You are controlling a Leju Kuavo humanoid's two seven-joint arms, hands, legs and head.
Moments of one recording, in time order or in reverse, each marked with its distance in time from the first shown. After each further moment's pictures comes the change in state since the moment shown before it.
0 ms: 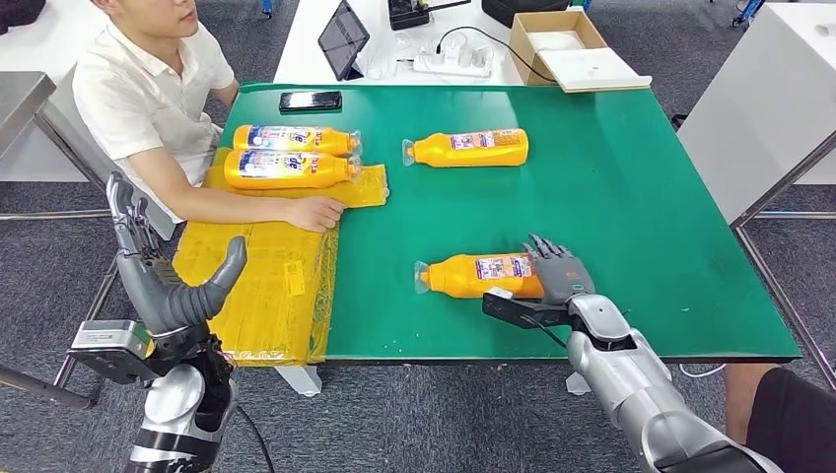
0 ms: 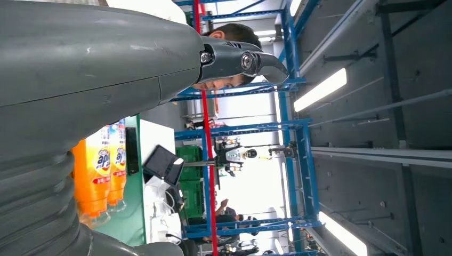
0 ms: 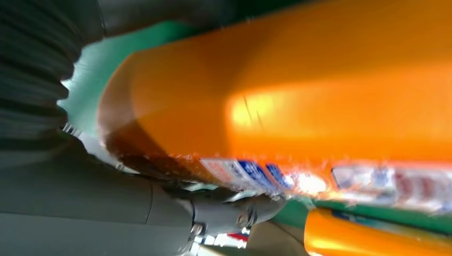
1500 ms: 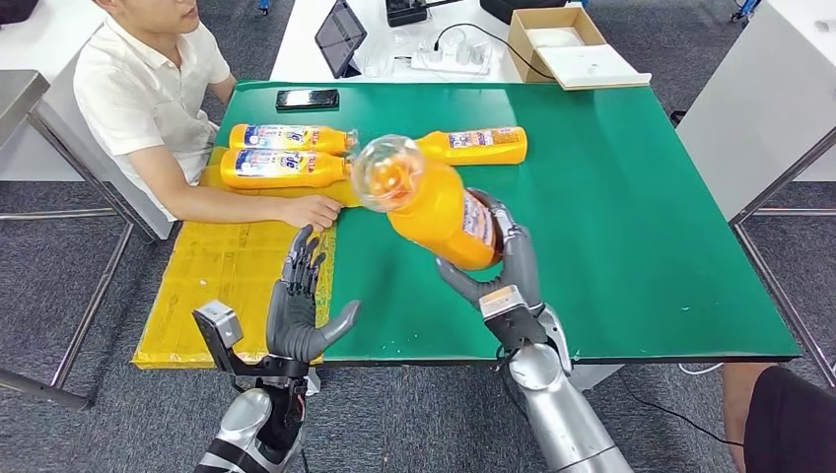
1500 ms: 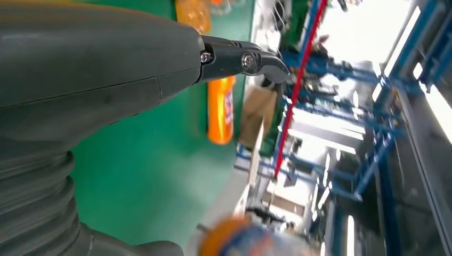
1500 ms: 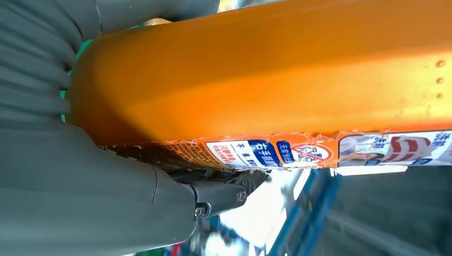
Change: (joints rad) left arm 0.011 -0.045 -0.206 0.305 0.334 -0.410 0.130; right arm 0.261 0.255 -0.038 -0.656 -0.839 -0.141 -0.568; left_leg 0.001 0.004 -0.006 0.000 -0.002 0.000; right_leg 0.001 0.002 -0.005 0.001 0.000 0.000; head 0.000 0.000
